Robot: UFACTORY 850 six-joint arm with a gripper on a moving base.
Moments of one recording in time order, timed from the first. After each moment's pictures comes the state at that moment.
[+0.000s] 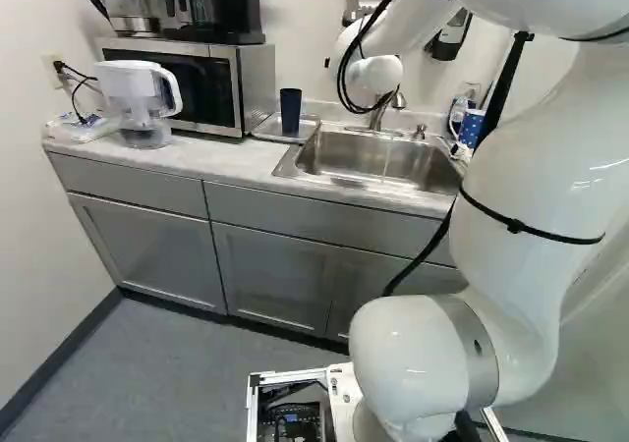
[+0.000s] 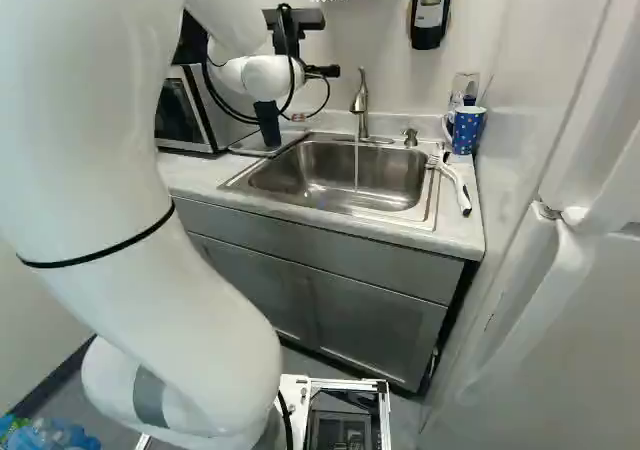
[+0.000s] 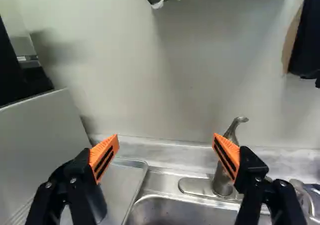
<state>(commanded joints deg) -3.7 -4.5 -59.5 6.3 33.6 -1.8</state>
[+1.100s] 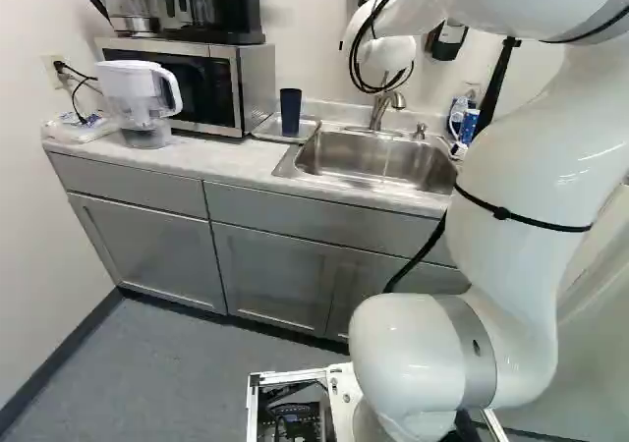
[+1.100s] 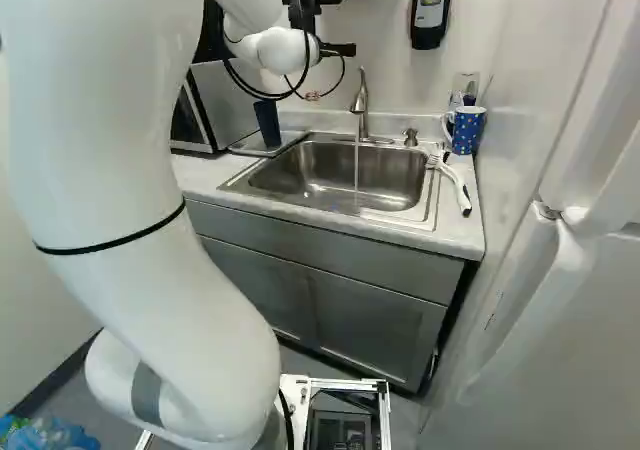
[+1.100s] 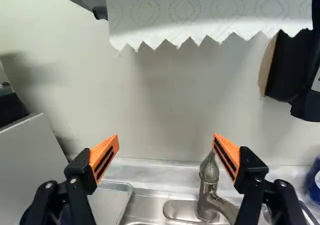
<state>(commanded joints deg) -7.1 -7.8 -69.4 6.3 27.1 -1.8</state>
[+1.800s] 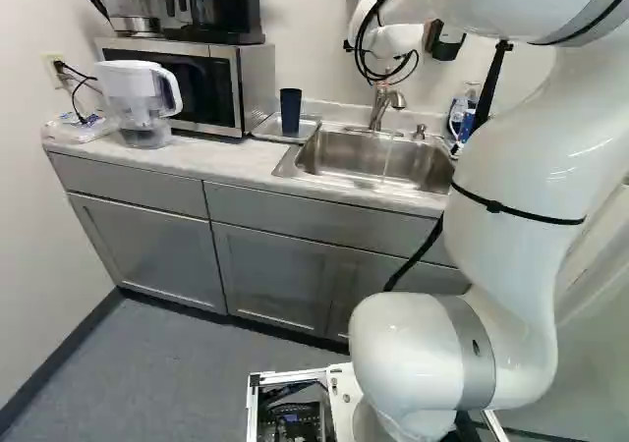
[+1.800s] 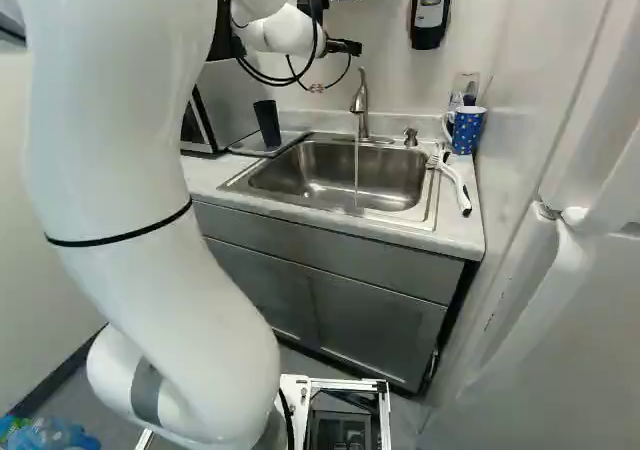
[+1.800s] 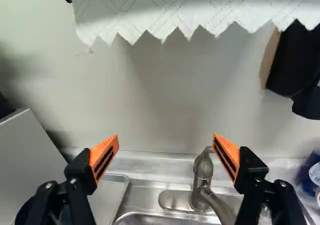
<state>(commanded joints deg) -8.4 -9.2 -75.0 6.3 15.8 -1.8</state>
